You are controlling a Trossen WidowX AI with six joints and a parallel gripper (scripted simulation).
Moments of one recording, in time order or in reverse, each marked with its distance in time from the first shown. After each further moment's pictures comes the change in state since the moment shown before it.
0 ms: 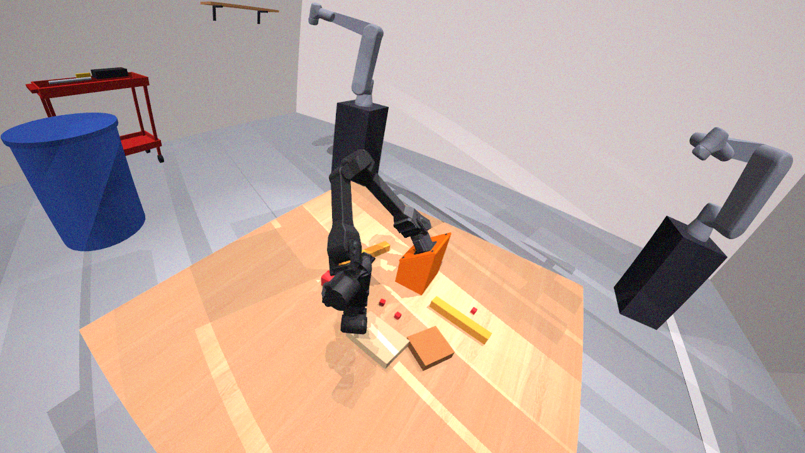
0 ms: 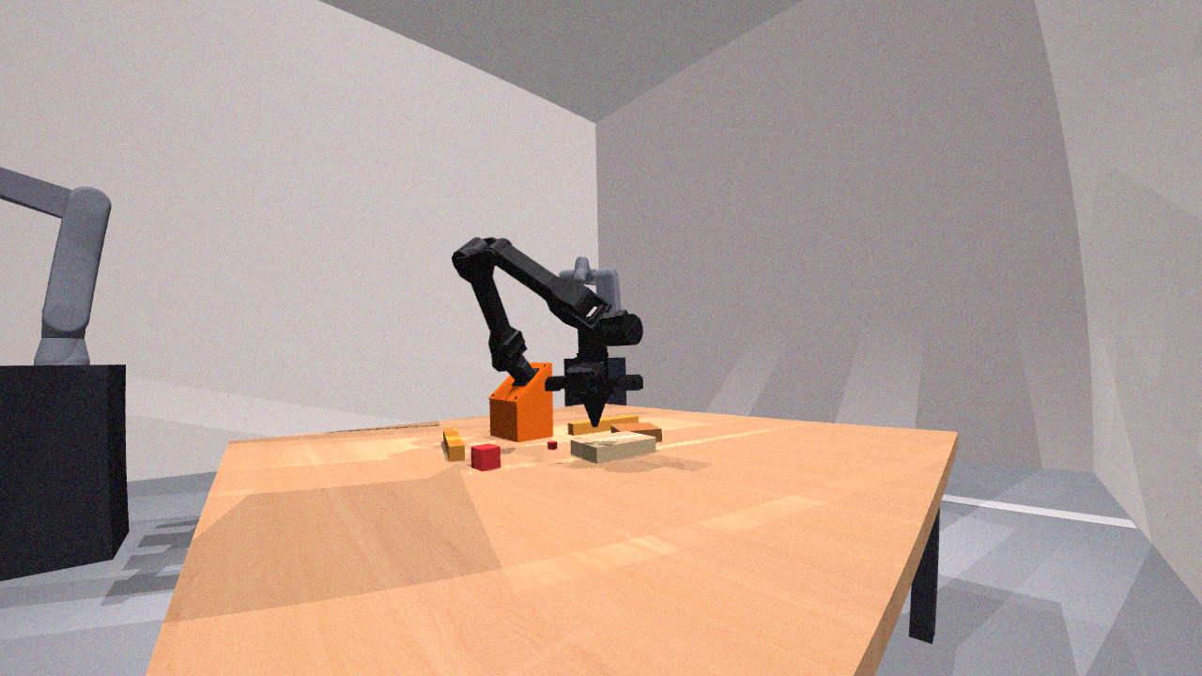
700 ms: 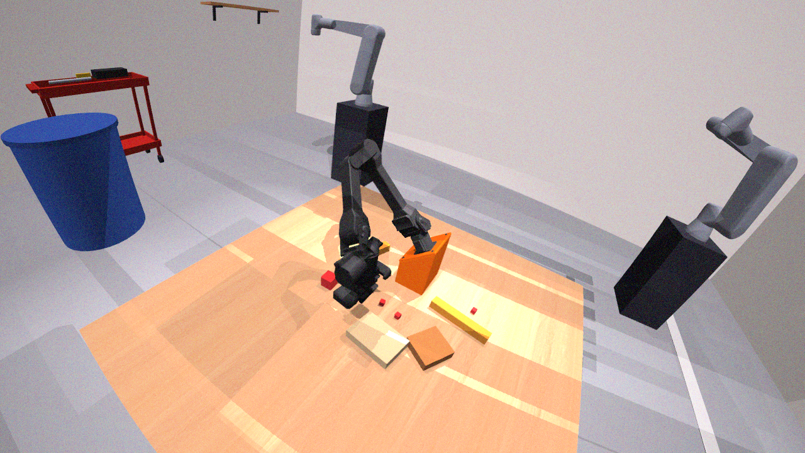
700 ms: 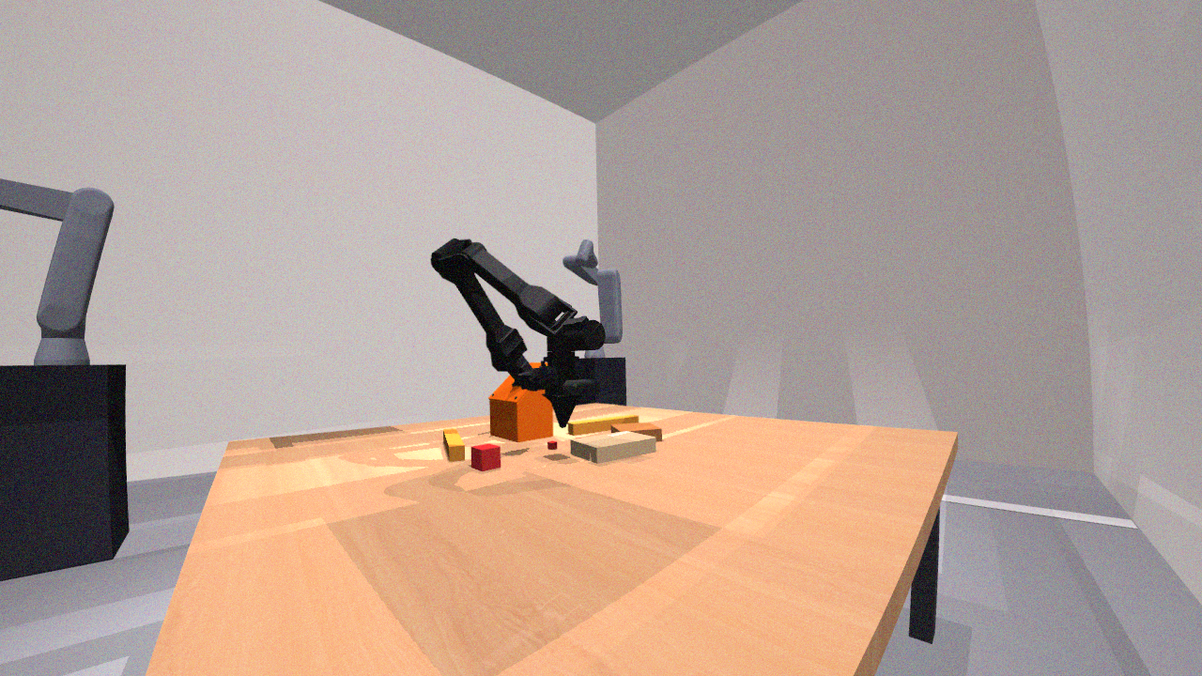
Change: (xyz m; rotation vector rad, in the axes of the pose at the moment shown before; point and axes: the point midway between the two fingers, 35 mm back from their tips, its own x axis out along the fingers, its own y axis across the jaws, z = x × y) arm 0.006 -0.074 -0.017 0.667 -0.003 -0.011
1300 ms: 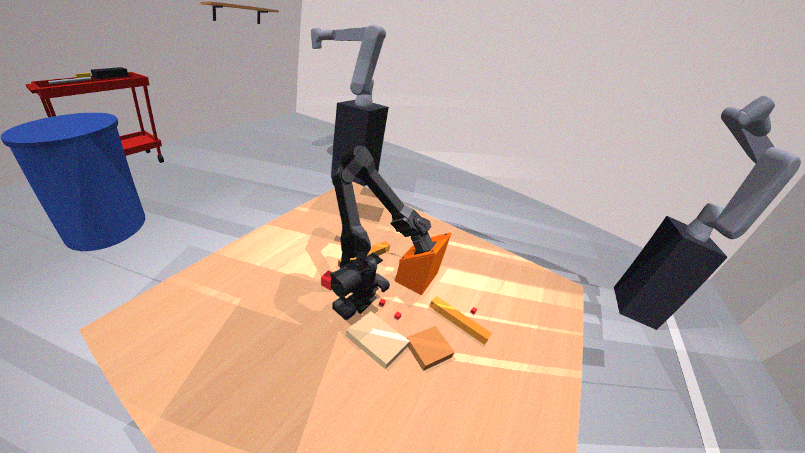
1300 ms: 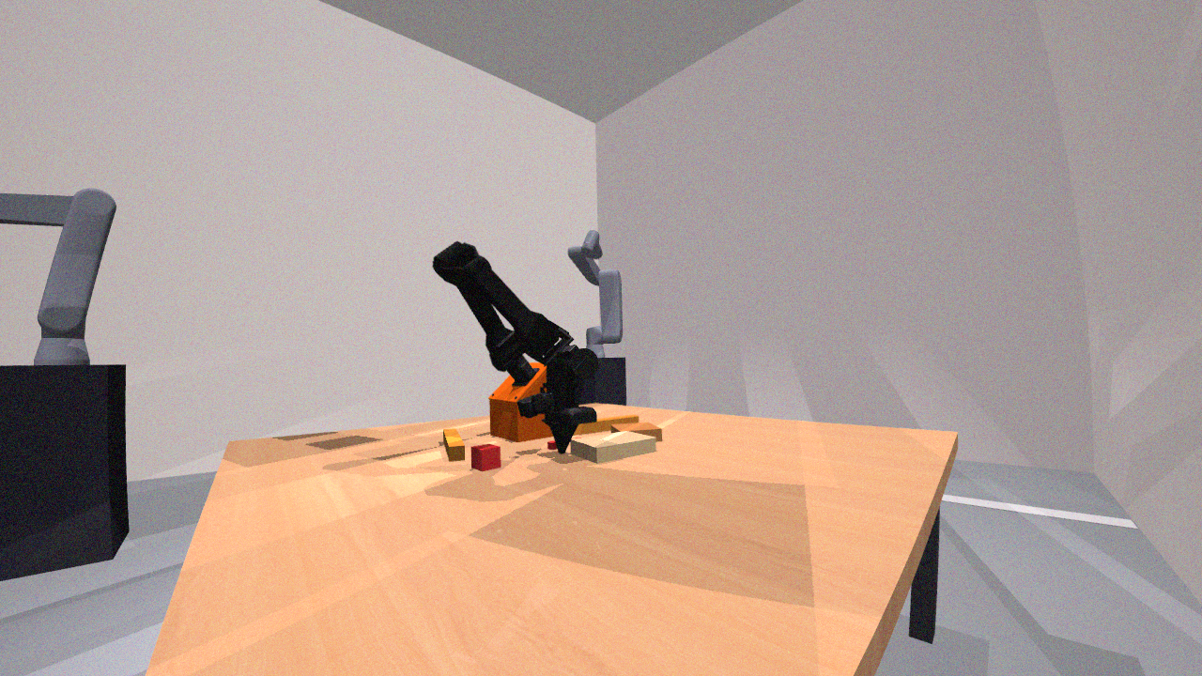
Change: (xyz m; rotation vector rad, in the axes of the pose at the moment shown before) arm 0.054 -0.004 0.002 0.044 -0.008 0.004
